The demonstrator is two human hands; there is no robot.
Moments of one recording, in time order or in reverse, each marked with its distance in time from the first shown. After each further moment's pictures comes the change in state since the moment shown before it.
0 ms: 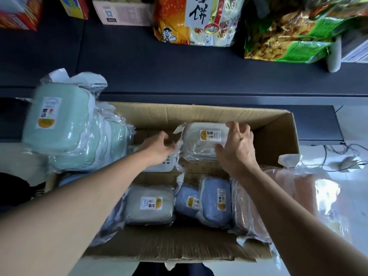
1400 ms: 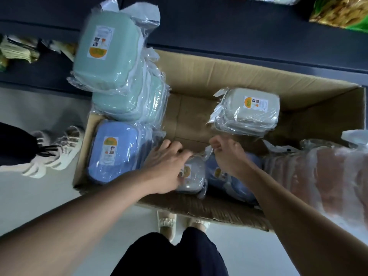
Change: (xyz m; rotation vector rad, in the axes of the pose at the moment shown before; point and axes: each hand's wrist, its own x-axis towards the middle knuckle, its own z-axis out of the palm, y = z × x) left_hand -0.106 -0.084 0.043 0.501 -0.017 0.347; right_hand -0.049 -0.006 0.097 -0.035 -0.472 -0.197
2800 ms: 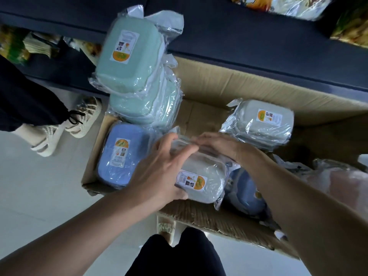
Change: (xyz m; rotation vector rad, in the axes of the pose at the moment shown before) left_hand -0.044 0.003 -0.026 -0.187 0.165 -0.147; right_hand 0.052 -0.030 -0.010 0.347 -0.438 -0.086
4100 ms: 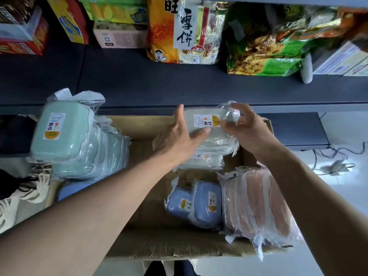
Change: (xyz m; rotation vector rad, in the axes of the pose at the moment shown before) left_hand 0.125 0.141 -0.069 -0.245 0.121 -0.061; right_hand -0.151 -0.005 -0.129 0.246 0.878 -0.127
